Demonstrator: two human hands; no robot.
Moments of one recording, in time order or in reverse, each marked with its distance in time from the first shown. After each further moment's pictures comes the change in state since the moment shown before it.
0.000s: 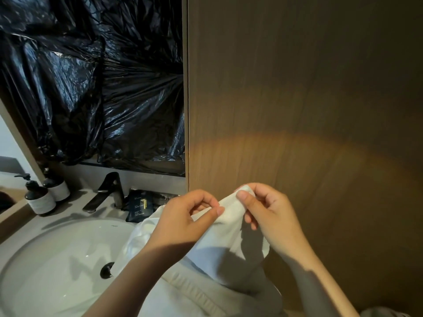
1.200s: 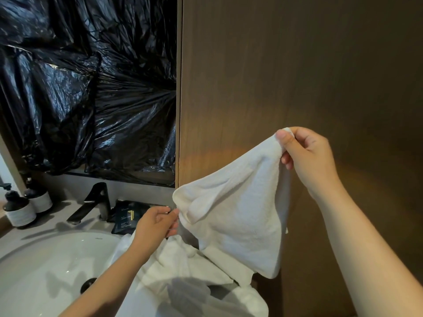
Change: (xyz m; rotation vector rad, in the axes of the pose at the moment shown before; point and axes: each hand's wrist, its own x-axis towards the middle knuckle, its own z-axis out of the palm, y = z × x) left_hand 0.023 -0.107 0.004 -0.224 0.152 -0.558; right_hand 0.065 -0.071 -0.077 -0.343 0.308 -0.239
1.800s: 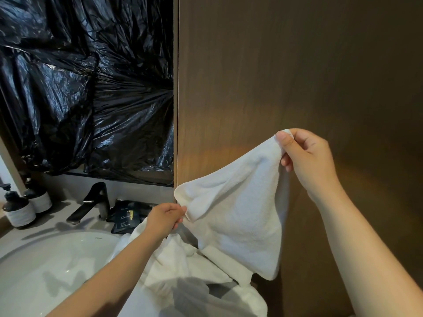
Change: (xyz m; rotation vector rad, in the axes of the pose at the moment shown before) left_hand 0.021 0.010 0.024 0.088 -0.018 -0.075; right_hand -0.005 0.003 -0.004 0.024 0.001 -0.012
